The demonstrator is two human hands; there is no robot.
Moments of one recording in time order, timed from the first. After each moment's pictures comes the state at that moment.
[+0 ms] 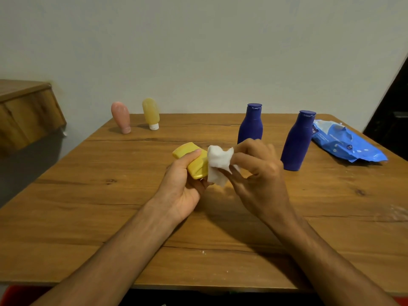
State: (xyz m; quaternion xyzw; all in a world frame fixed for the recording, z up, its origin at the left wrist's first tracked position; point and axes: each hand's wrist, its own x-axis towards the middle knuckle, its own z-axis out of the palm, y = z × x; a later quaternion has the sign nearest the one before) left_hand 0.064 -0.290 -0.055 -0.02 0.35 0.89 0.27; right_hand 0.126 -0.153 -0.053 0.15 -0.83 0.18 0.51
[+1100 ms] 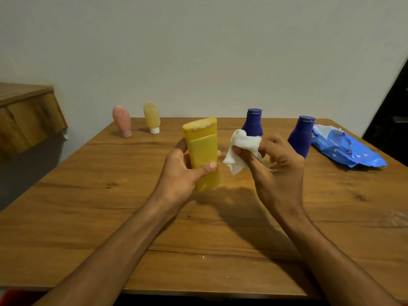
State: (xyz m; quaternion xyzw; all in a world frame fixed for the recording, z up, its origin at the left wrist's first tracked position) left_hand 0.065 -0.298 -0.046 0.23 0.68 0.70 0.04; right_hand 0.128 -0.138 -0.045 0.05 -0.77 0.38 0.50
